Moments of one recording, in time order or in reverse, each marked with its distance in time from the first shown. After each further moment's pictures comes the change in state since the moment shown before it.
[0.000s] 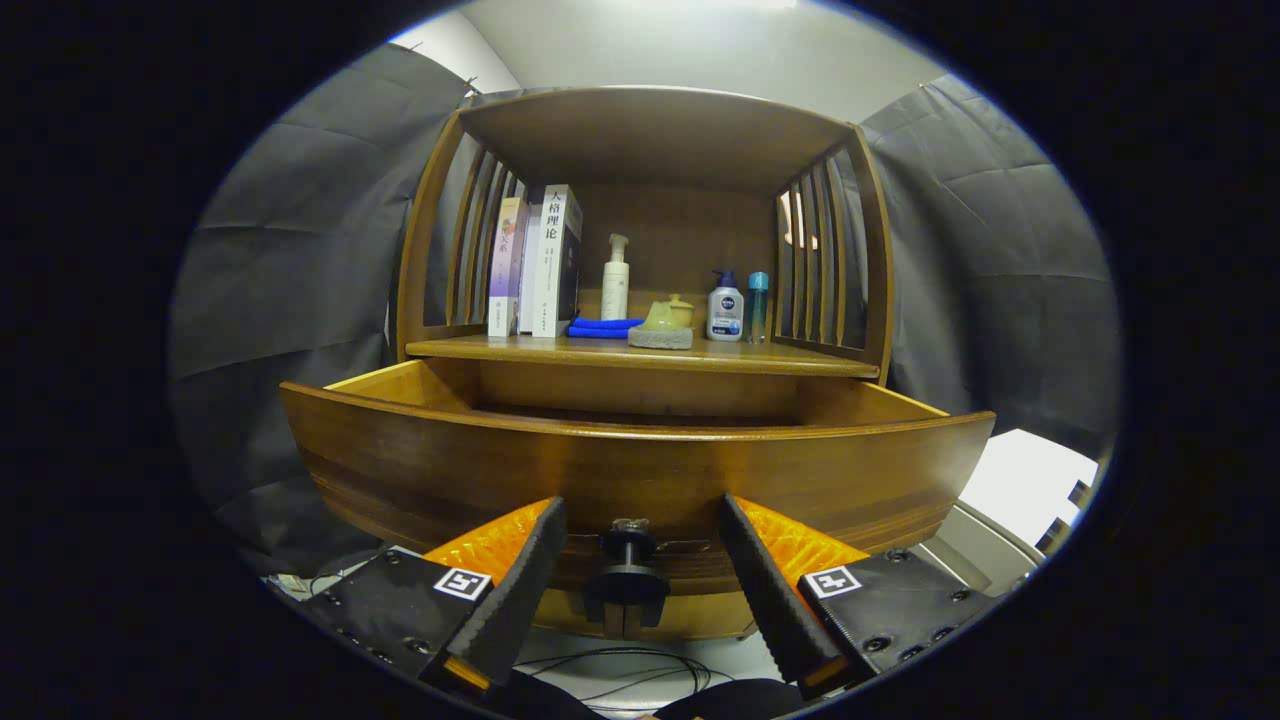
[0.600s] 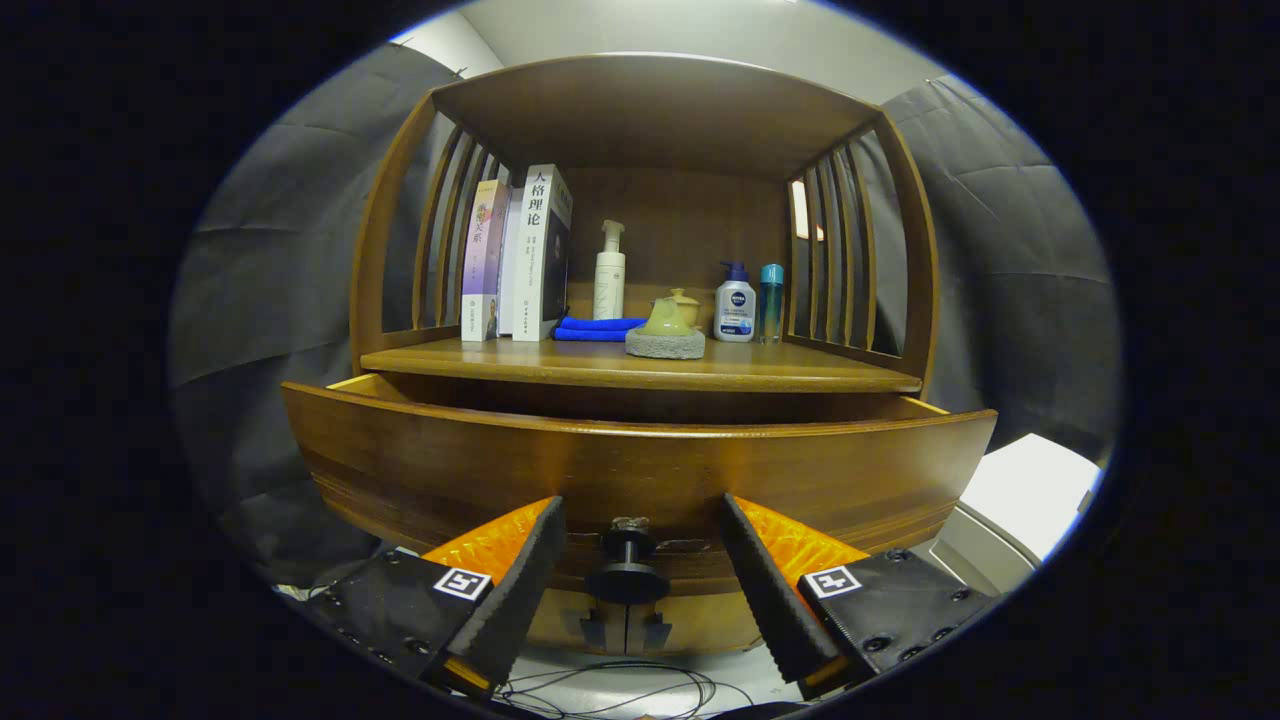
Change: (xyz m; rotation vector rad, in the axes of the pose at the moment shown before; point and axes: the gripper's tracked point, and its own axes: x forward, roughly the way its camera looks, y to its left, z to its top) arm 0.075 0.003 0.018 -0.004 0.019 -0.016
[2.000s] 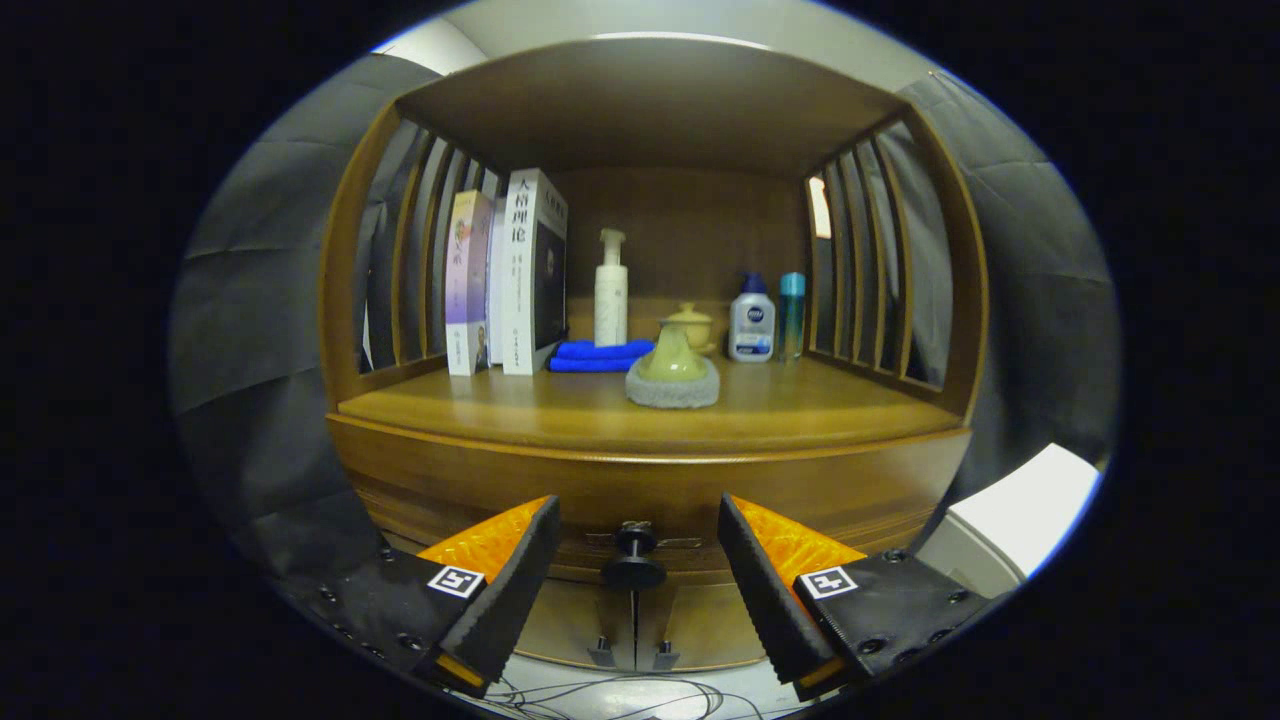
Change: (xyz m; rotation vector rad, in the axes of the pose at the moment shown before) arm 0.010 -0.003 0.055 0.018 -0.019 0.045
